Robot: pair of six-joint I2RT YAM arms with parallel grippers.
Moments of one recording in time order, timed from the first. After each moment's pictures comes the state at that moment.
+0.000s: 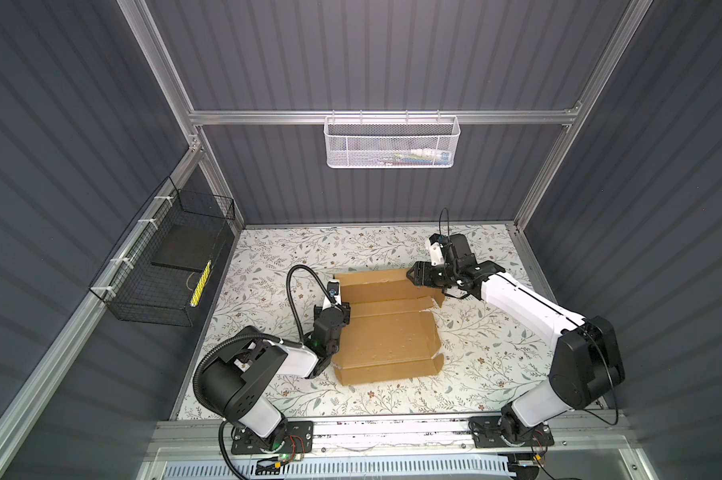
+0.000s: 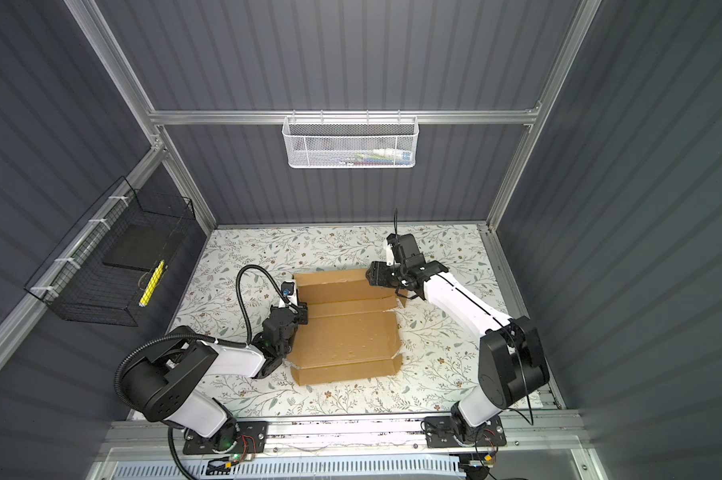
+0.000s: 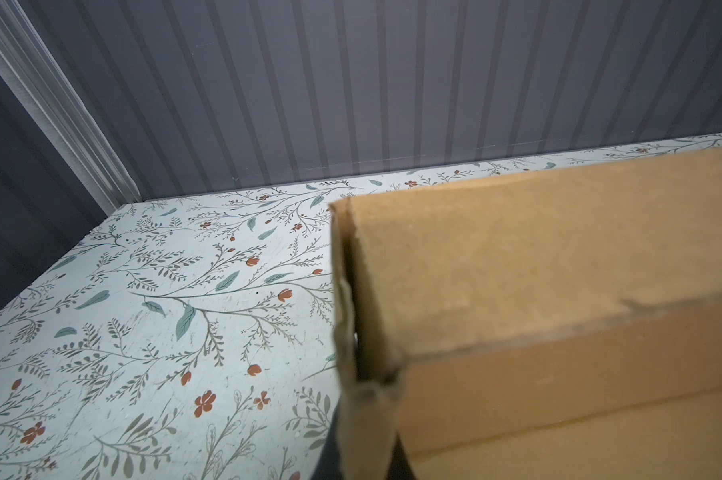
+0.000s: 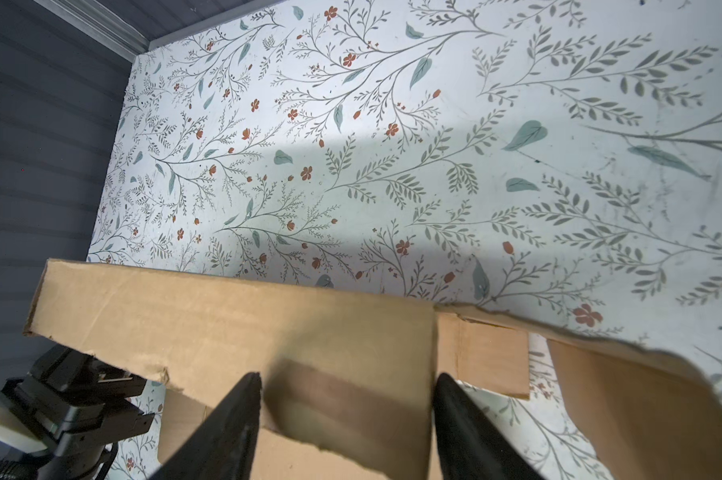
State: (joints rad) left arm -0.69 1.58 0.40 0.95 -0.61 -0.05; right arm 0.45 1.57 1.21 -0.43 -0.21 0.46
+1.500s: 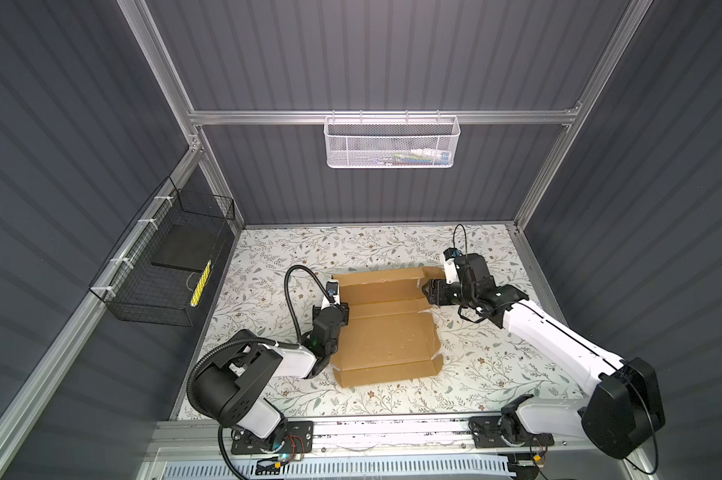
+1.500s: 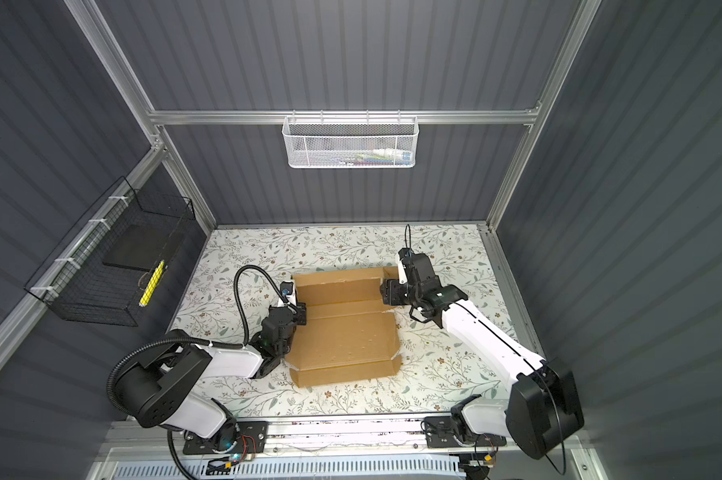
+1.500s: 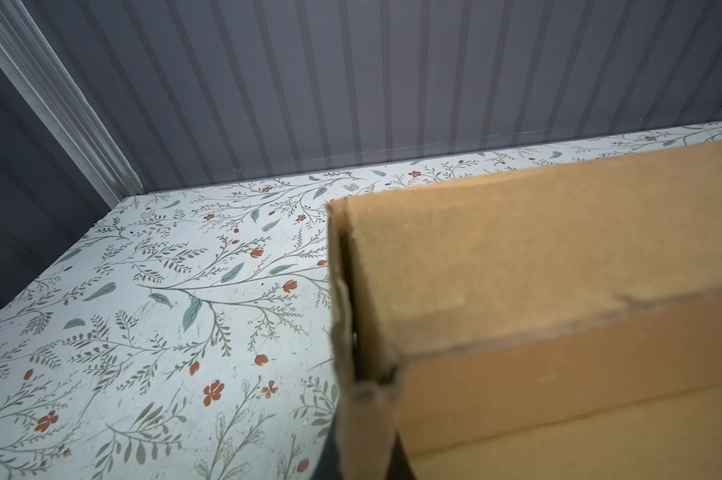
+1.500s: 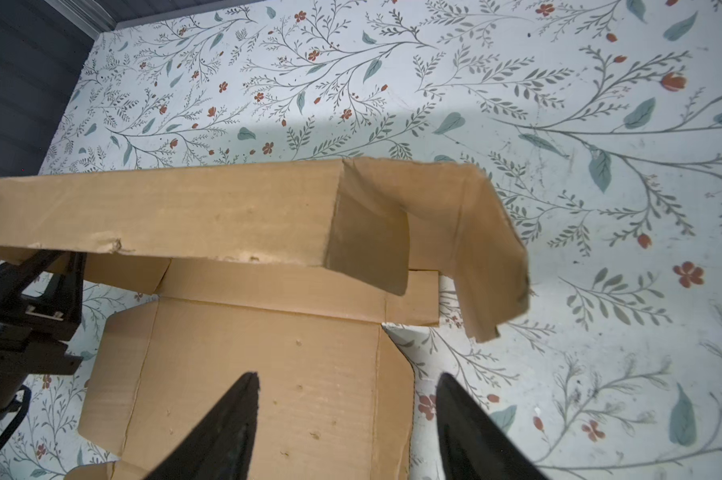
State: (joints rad) left arm -0.69 1.54 0.40 0.87 -0.61 -0.06; right arm 0.46 1.28 0.95 -0.43 -0.07 0.35
